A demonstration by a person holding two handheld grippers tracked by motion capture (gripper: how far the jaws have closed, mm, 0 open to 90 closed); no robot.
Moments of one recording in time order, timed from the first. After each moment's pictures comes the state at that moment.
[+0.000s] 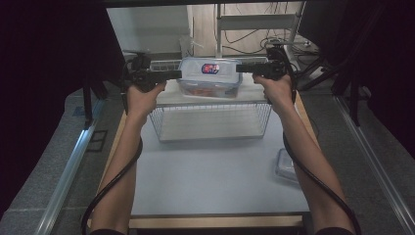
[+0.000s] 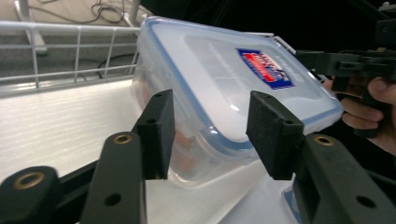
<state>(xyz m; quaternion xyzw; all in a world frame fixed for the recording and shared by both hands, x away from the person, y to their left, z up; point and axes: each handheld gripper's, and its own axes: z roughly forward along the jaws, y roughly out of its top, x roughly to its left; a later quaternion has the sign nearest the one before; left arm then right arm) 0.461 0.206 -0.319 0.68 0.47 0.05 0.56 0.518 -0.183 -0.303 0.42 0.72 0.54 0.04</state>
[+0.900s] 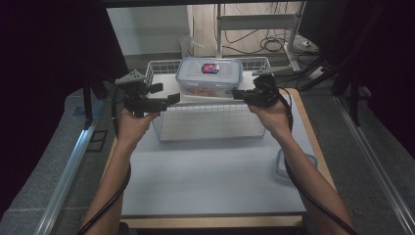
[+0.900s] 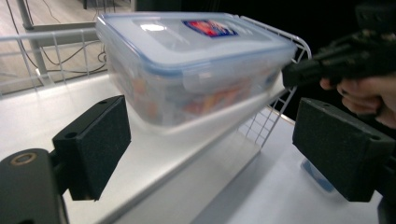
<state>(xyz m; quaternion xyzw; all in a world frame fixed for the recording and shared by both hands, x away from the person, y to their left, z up) 0.385 0.203 -0.340 0.72 0.38 0.16 0.56 0.449 -0.161 -0.334 0.32 0.80 0.49 0.12</state>
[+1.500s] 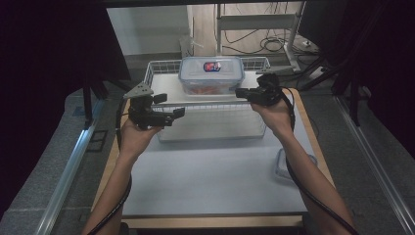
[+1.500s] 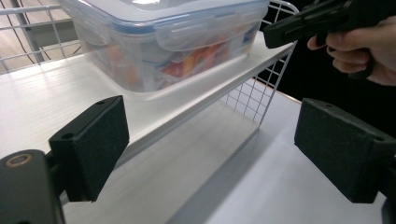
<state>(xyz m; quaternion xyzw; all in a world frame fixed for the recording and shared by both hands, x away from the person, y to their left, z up) 0.362 0.185 -0.352 0.74 0.35 0.18 0.54 0.453 -0.170 -0.335 0.33 0.79 0.50 0.12</state>
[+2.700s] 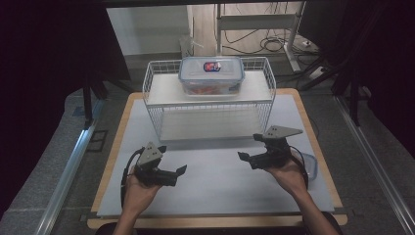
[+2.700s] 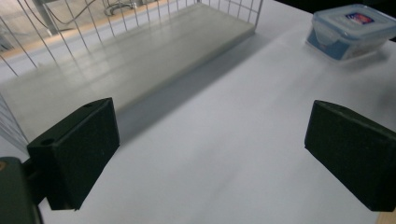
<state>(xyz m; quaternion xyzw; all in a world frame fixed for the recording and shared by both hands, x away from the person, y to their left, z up) 0.265 0.169 -0.469 0.78 0.37 0.19 0.47 0.339 -0.202 -0.433 0.28 0.82 0.48 0.14</state>
